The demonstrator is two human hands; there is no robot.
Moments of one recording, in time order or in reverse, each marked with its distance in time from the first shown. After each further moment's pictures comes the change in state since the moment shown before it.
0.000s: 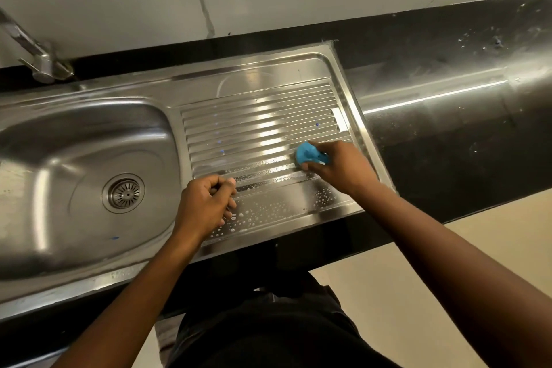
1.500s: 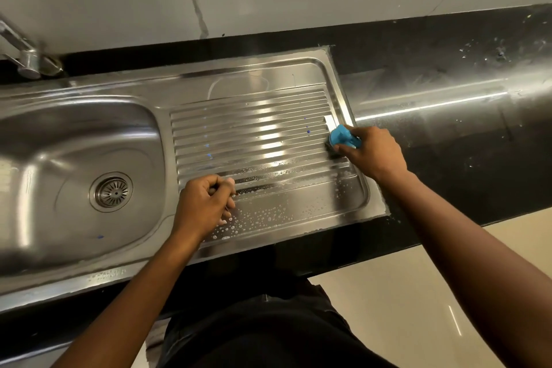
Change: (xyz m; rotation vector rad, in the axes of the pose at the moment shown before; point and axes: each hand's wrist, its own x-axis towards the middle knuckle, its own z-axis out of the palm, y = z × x) left_hand 0.008 0.014 0.032 -0.019 0.028 -0.024; right_hand 0.032 0.067 -0.056 -0.072 0.163 0.061
